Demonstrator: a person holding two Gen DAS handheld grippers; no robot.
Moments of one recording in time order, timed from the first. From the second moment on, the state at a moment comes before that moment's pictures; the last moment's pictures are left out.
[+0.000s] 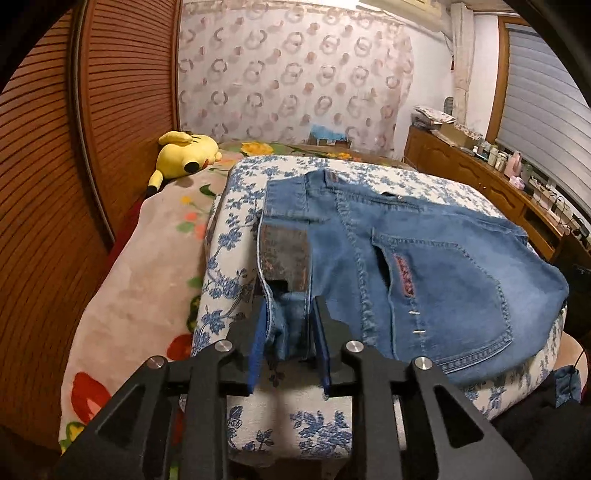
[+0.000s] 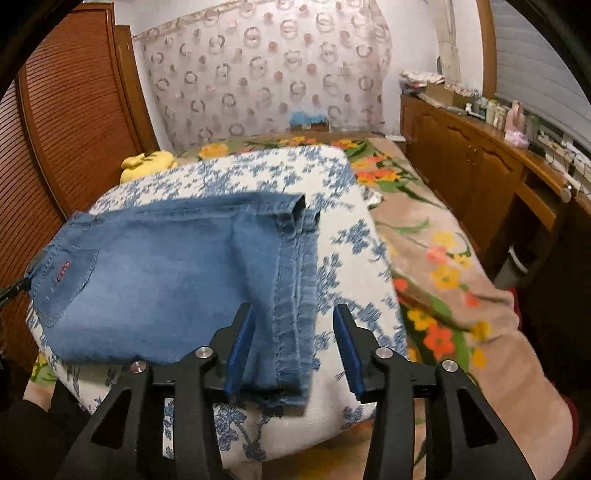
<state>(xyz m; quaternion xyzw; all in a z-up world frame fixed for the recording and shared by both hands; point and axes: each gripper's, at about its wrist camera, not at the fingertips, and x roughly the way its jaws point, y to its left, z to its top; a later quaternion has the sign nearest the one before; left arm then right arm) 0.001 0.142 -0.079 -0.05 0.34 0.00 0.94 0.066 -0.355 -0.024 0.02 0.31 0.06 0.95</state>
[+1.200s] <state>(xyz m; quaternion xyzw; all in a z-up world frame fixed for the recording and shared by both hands) 0.040 0.027 -0.056 -0.01 0.29 -0.12 0.95 0.223 -0.343 -0.029 -0.01 0.32 0.05 0.95</state>
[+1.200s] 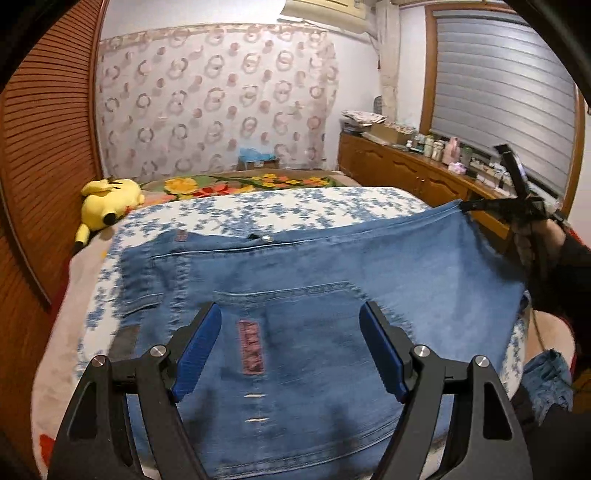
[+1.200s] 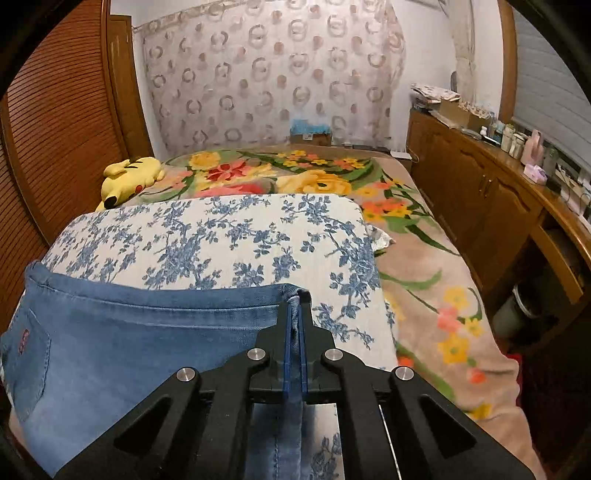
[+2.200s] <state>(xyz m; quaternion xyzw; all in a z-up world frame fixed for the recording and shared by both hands) 0.051 -0.029 -0.060 0.00 0.31 -0.14 0.94 0.062 -0.360 -0.045 0.02 0.32 0.06 0.94</state>
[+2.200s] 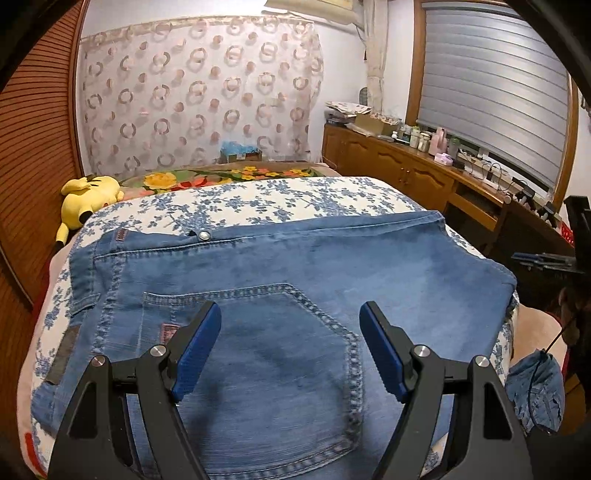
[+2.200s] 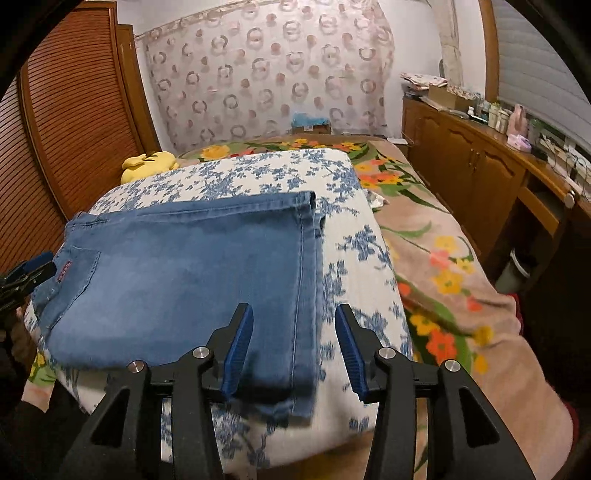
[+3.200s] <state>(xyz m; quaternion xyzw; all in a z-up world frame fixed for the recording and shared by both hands) 0.033 -0.019 -0.052 -0.01 0.31 -0.12 0.94 0.048 -0.310 0.012 -0.02 0.26 0.13 0.96</state>
